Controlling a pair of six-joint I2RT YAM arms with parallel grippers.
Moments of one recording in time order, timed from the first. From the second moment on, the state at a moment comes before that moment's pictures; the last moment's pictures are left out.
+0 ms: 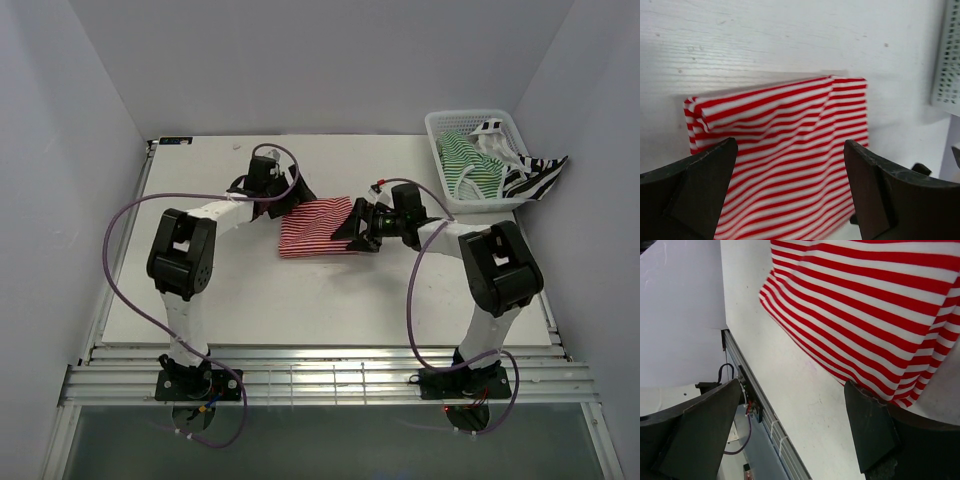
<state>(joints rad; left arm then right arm) -0.34 1.97 1.33 -0.04 0.23 -0.69 0.39 1.79 0.96 0.21 -0.80 0.74</state>
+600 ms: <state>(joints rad) -0.32 2.08 1.42 -0.03 0.23 -0.67 0.39 1.87 0.96 0.19 -0.72 0.69</state>
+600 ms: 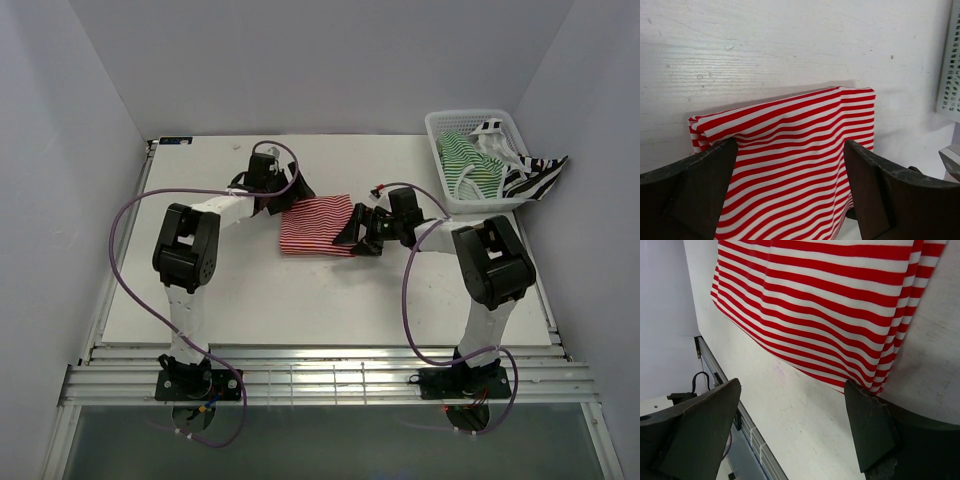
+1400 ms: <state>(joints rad) -0.31 1.84 1.15 -0.15 0.21 -0.54 0.39 1.37 0.94 -0.27 -0.45 0.43</state>
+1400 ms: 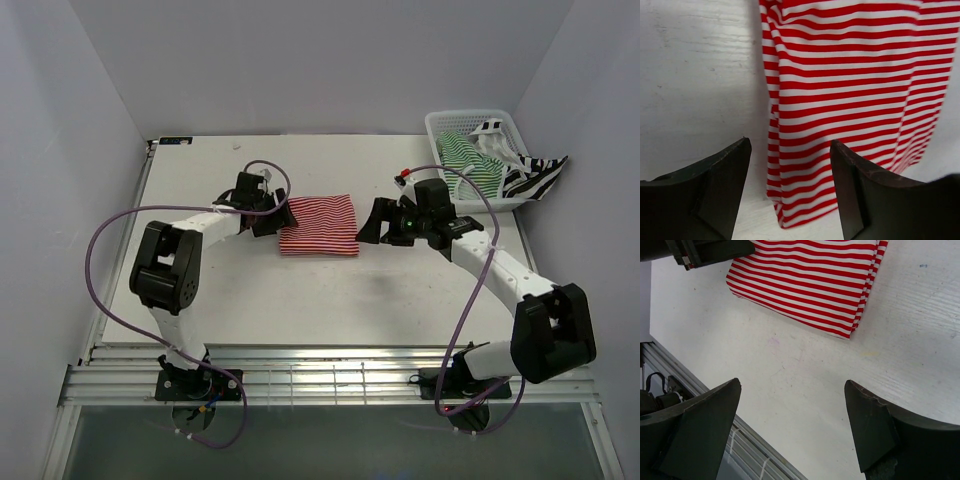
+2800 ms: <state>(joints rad) 0.22 2.50 2.05 -0.22 0.28 0.20 0.17 1.50 1.18 -0.43 -0.37 0.17</state>
